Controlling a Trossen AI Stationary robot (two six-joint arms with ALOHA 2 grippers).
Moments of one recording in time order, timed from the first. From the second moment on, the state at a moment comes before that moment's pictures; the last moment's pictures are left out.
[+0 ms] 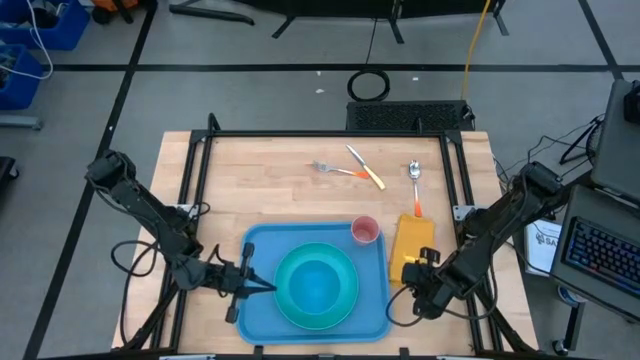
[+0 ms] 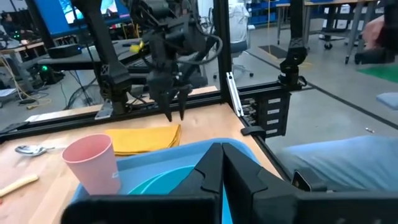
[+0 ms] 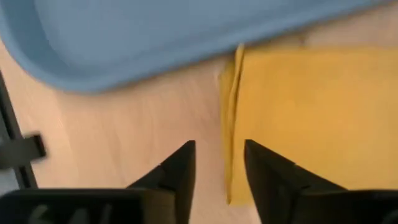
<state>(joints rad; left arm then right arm) -0.81 1.27 0.61 0.54 -0.60 0.00 0.83 1.43 0.86 -0.78 0.15 1.09</state>
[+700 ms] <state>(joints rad) -0.81 1.27 0.61 0.54 -0.60 0.00 0.88 1.55 0.74 -0.65 0.06 1.16</state>
